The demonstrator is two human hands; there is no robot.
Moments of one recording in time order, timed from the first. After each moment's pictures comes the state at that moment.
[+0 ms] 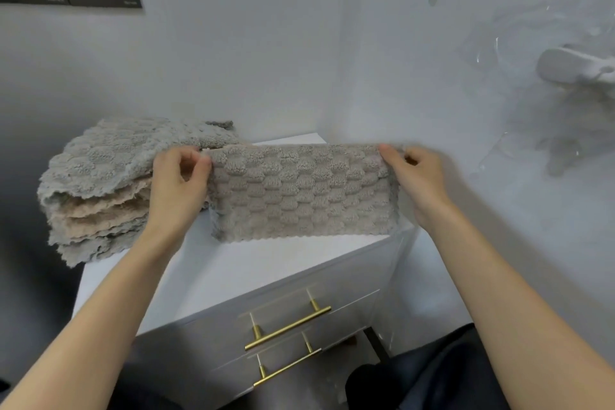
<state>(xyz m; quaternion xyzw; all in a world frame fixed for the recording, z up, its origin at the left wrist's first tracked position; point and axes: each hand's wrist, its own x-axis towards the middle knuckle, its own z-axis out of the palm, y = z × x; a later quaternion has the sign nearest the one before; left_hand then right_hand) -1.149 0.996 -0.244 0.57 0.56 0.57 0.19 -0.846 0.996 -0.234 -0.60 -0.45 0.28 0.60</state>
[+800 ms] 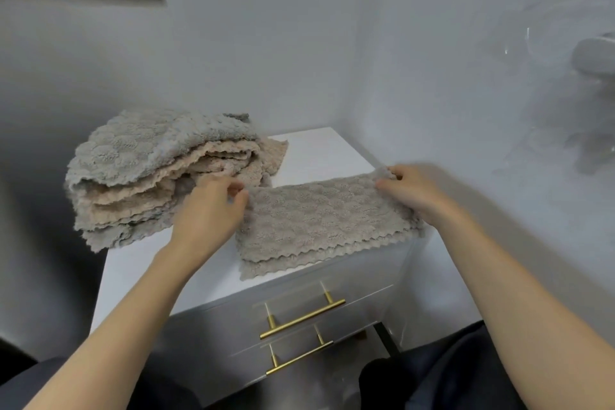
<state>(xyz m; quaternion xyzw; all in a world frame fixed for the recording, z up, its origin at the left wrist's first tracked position) -1.149 0.980 -0.265 0.70 0.64 0.31 0.07 -0.854 1.005 -0.250 -0.71 -0.57 0.28 0.30</state>
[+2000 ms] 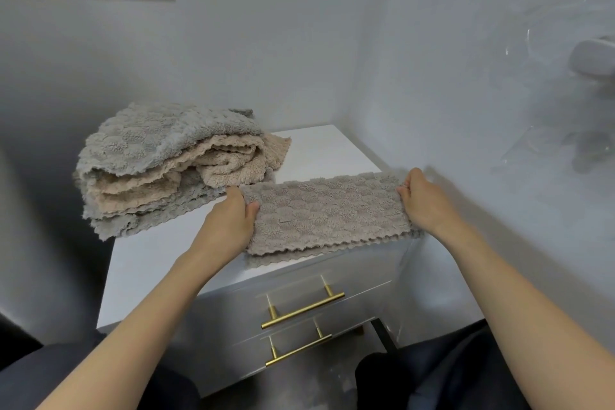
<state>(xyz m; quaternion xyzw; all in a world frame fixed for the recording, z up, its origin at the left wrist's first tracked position) -1.136 0.969 -0.286 0.68 0.65 0.27 0.19 -0.831 0.992 -0.278 -0.73 -0.65 0.08 0.20</state>
